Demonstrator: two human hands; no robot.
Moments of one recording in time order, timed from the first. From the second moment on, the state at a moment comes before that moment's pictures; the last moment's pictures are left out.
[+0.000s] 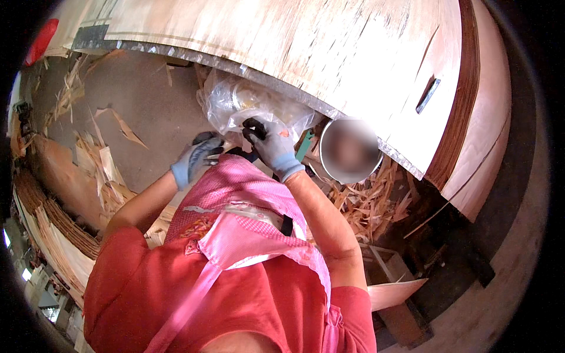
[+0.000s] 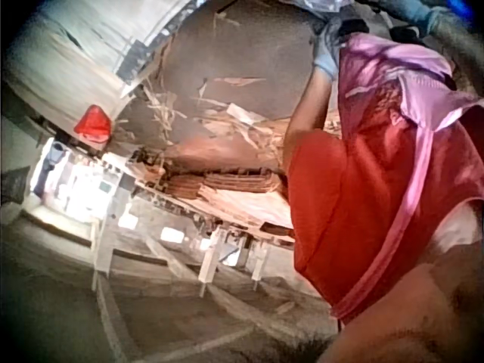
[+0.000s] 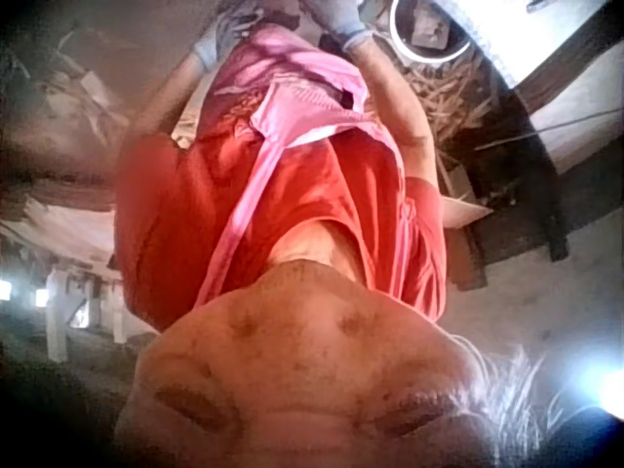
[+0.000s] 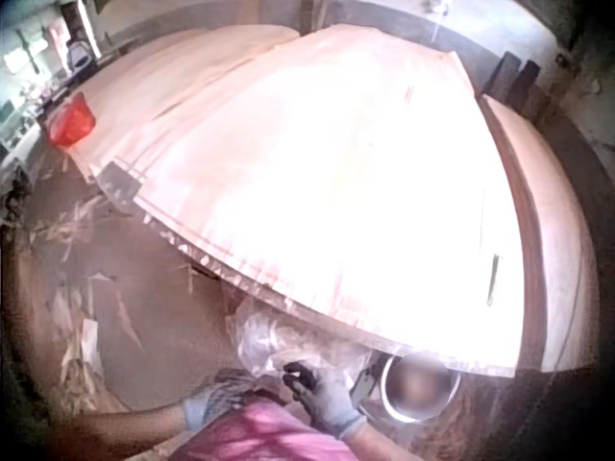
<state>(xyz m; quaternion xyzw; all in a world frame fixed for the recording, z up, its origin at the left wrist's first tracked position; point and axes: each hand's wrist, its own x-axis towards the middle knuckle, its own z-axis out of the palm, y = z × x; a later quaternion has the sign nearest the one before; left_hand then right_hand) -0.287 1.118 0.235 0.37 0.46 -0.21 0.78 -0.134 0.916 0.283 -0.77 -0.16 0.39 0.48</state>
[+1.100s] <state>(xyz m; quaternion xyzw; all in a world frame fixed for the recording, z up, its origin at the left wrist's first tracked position) -0.256 1.093 0.232 0.46 0.28 -0.04 0.84 -0.110 0.916 0.271 -0.82 -0.30 0.37 0.33</state>
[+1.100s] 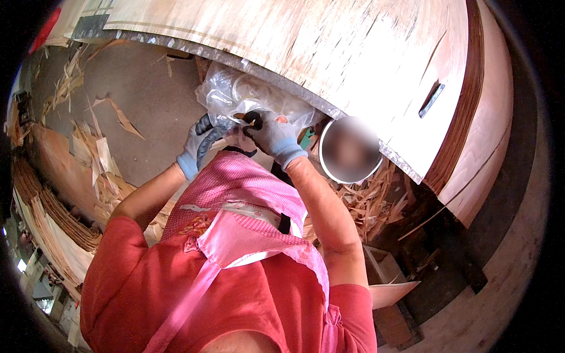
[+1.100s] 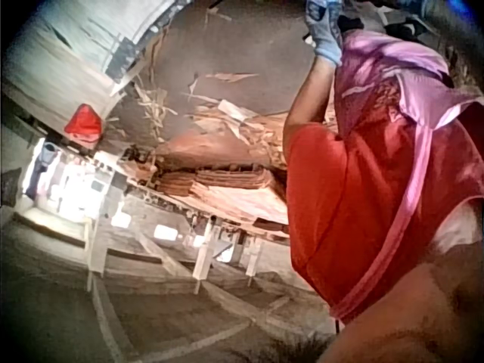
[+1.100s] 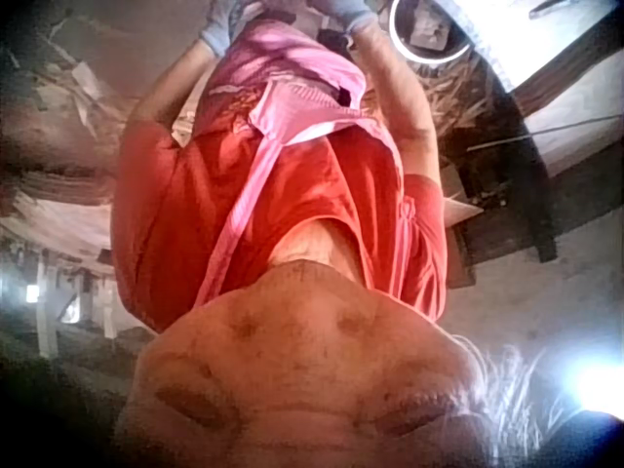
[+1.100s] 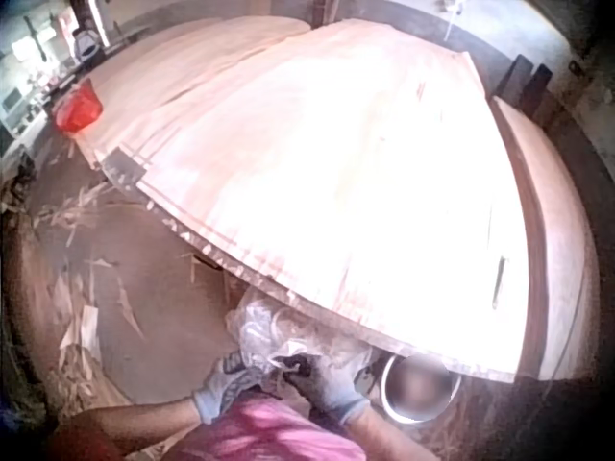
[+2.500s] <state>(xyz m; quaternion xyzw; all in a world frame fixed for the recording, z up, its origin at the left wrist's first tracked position) -0.164 1.056 0.314 0.84 0.06 0.12 0.52 -0.042 0.945 0.475 -0.51 -0.16 0.38 0.76</state>
